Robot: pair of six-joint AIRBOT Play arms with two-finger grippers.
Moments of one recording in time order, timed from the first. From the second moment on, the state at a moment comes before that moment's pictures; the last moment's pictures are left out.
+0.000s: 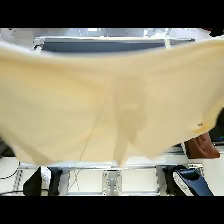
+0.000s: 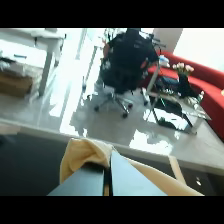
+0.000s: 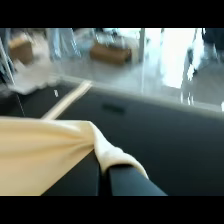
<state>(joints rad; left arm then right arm) 0.87 -0.72 1.47 0.48 -1.14 -1.15 0.07 -0.66 1.66 -1.17 1.23 1.41</state>
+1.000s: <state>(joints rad) 0.19 -1.66 1.69 1.19 -0.75 -1.43 0.02 -1.63 1.61 -0.97 0.65 1.41</state>
